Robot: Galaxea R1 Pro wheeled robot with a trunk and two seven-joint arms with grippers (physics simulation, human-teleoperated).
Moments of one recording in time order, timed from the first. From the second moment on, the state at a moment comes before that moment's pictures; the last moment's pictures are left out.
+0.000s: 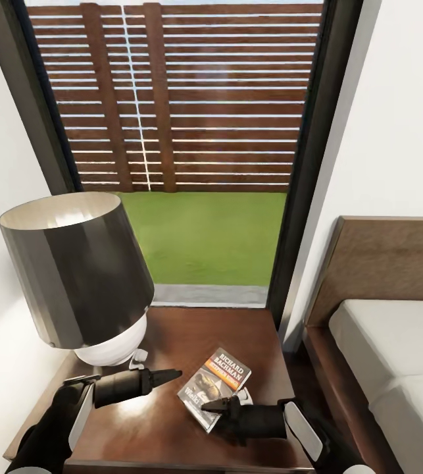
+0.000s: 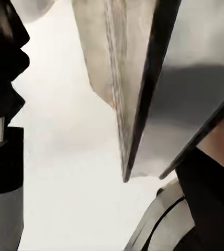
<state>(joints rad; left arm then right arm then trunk) -0.41 0.05 0.17 -0.99 0.06 0.68 -1.31 -0.46 0.00 0.24 -0.68 -0.75 1.05 0.75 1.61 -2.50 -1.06</state>
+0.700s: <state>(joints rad) -0.41 0.05 0.17 -0.99 0.06 0.68 -1.31 -0.46 0.00 0.24 -0.68 -0.75 1.05 0.75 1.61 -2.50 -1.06</state>
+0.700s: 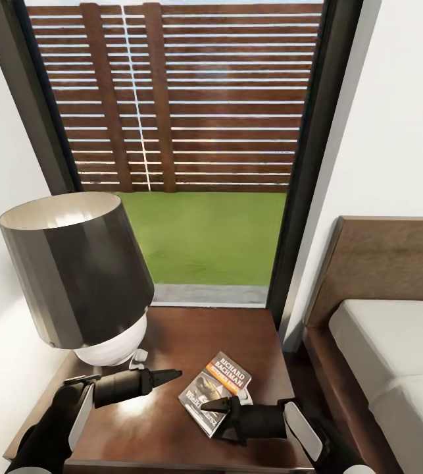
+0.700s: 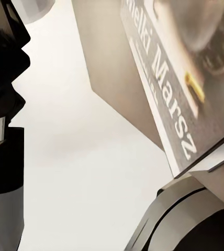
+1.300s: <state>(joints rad) -0.41 0.04 0.17 -0.99 0.06 0.68 -1.31 -0.46 0.00 0.24 -0.68 -0.75 1.05 0.75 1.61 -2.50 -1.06</state>
